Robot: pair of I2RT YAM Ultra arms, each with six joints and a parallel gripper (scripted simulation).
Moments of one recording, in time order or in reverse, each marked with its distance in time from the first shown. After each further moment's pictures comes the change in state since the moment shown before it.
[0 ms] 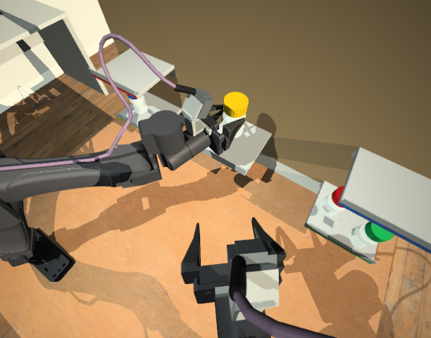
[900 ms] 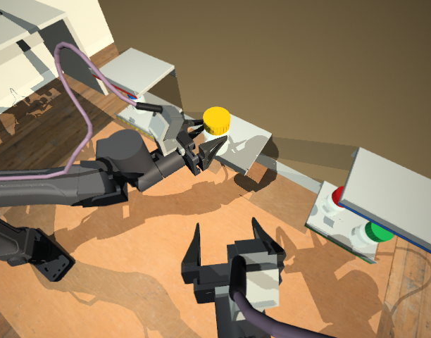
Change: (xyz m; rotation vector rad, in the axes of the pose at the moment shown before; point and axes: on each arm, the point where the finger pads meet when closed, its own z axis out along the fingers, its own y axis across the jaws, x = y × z) left arm -0.015 -0.019 -0.074 0.062 -0.003 -0.001; right arm 0.000 0.000 0.000 0.000 0.000 0.000
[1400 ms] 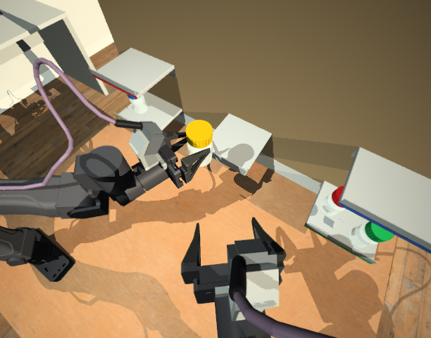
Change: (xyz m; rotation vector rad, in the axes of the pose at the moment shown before) left arm 0.017 0.006 -0.041 -0.023 0.033 0.016; right arm 0.000 0.000 0.000 0.000 0.000 0.000
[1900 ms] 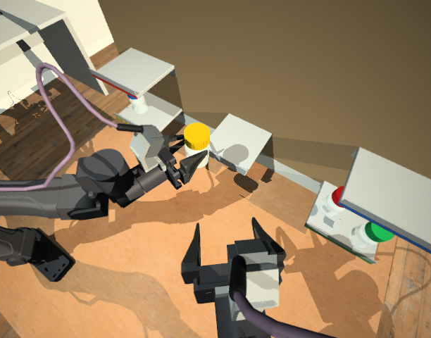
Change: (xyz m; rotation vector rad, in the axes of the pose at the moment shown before) left arm 0.012 0.006 -0.003 -0.027 0.023 0.012; right arm 0.000 0.000 0.000 0.000 0.000 0.000
